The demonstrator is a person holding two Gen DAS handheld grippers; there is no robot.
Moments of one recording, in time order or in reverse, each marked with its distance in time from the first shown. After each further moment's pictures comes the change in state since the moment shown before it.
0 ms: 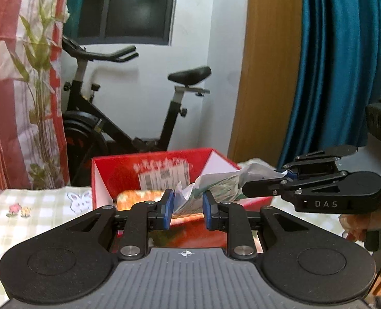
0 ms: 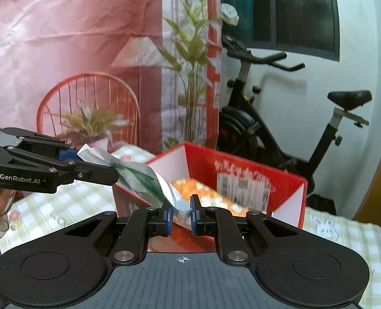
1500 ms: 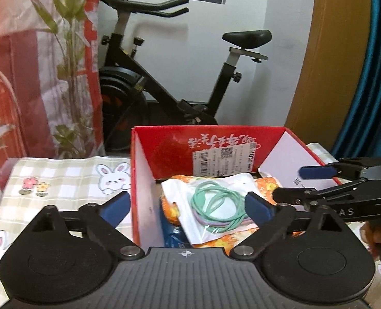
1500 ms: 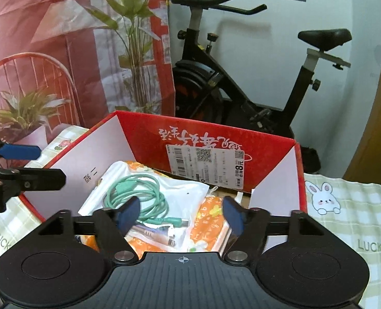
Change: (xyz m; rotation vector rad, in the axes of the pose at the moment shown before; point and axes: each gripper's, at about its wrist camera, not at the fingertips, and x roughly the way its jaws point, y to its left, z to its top) left arm 0.096 0.061 0.009 -0.101 0.198 0.191; right arm 0.132 -0.065 -0.009 0.177 0.199 -0.152
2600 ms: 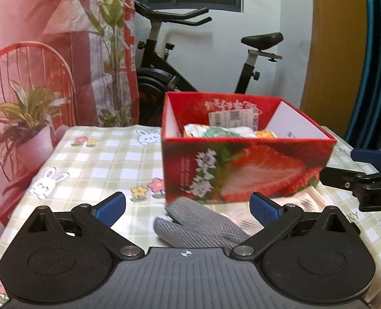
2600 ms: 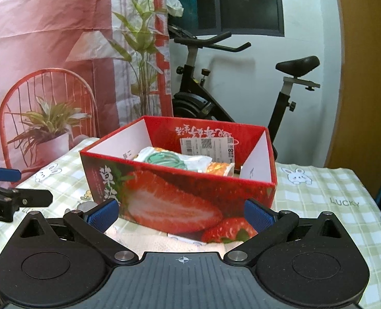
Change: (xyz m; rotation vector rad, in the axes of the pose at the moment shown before) left arm -0.116 -0.038 -0.109 -0.026 -0.042 0.150; right arm -0.133 0.042 -0.118 0.011 -0.195 -0.046
